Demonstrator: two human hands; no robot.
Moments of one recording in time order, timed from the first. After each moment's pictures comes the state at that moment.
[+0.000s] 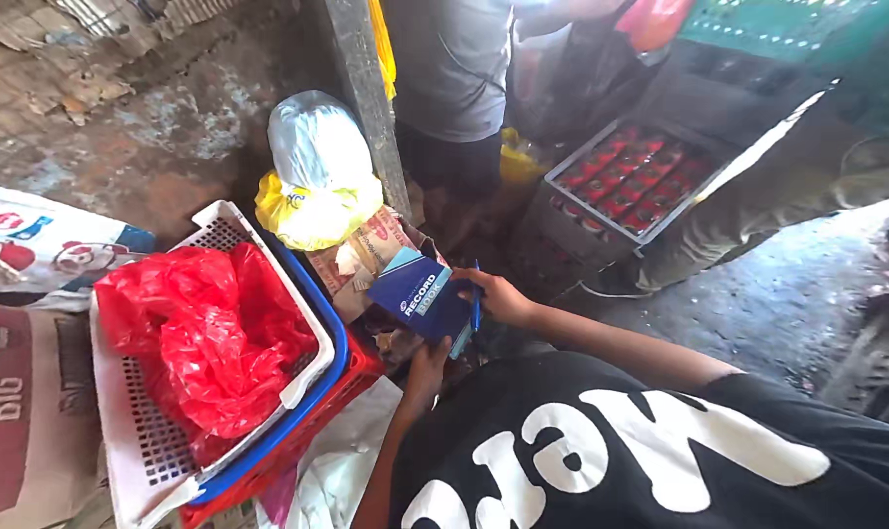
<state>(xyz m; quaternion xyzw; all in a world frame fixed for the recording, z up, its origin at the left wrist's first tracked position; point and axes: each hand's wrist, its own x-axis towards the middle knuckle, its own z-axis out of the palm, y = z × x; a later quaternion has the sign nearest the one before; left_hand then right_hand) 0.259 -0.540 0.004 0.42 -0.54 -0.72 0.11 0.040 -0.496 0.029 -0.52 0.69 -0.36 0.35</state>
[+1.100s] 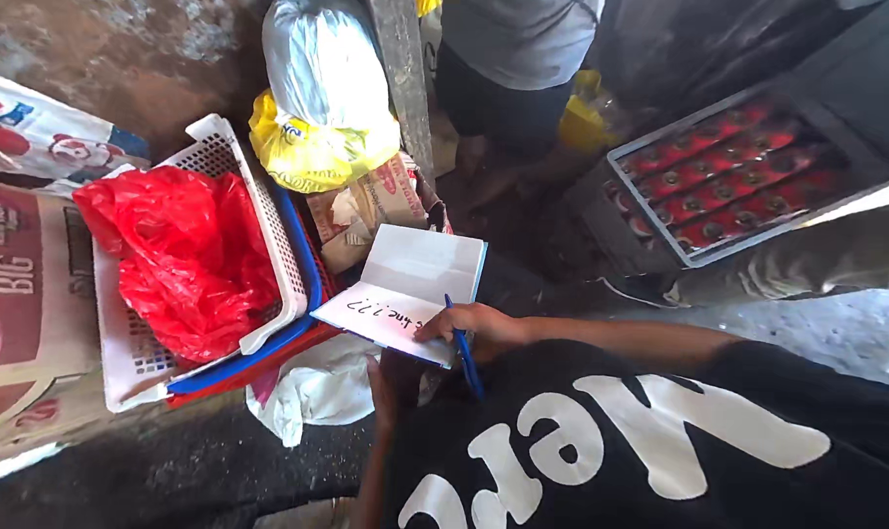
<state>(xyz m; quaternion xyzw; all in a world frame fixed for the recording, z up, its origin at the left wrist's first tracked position) 0.267 -0.457 0.002 0.41 -0.24 -0.76 0.45 0.042 -0.479 0.019 -0.72 0.26 -0.47 0.44</state>
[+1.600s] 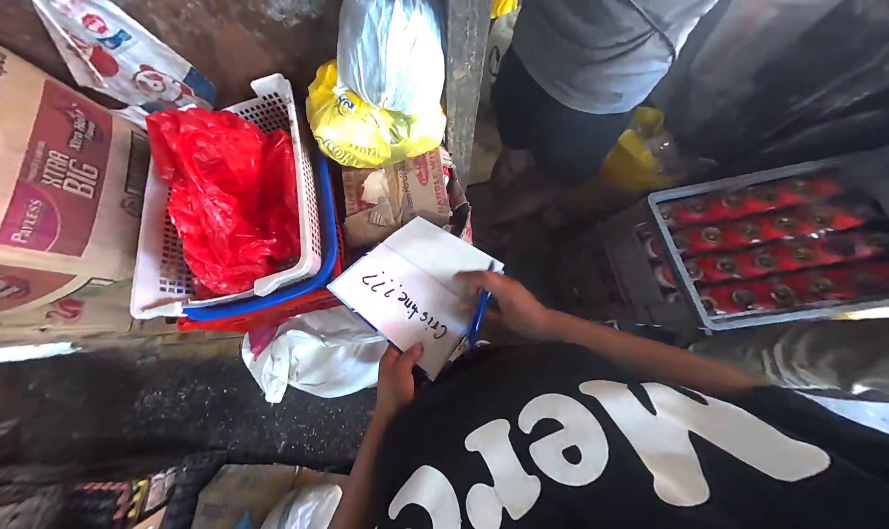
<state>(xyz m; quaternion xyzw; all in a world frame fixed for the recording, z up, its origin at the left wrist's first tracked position) 0.221 -0.436 0.076 0.62 -0.26 -0.63 0.39 -0.015 -0.483 0.019 -0.73 0.47 -0.35 0.35</state>
